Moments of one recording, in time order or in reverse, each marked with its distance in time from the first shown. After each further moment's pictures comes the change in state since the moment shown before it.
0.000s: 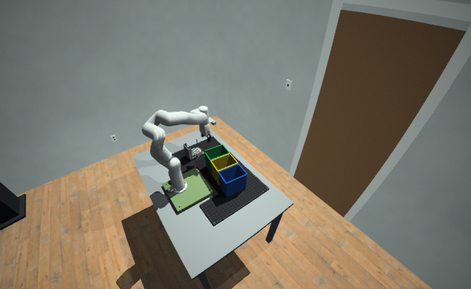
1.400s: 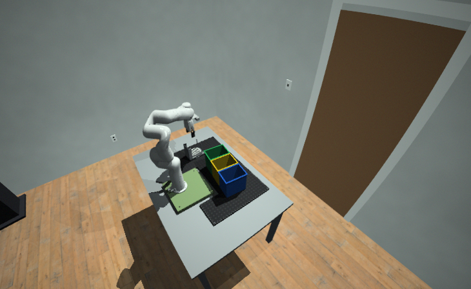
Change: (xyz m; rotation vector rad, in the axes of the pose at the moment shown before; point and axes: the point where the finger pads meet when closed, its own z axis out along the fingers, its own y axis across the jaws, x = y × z) arm -0.067 -0.146 0.003 0.005 0.004 0.002
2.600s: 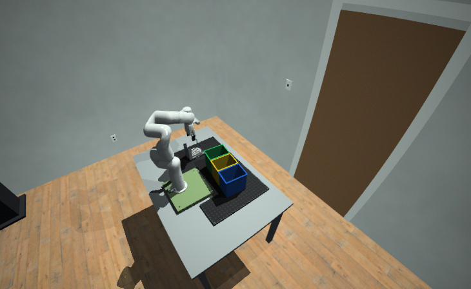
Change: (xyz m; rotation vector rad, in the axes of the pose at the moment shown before) arm -0.001 -0.001 0.039 0.000 0.000 0.000
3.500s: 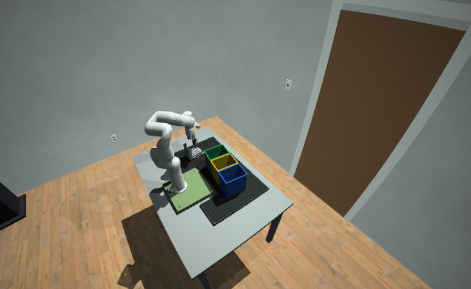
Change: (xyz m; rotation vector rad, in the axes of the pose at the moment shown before) arm 0.000 0.000 0.039 0.000 0.000 0.000
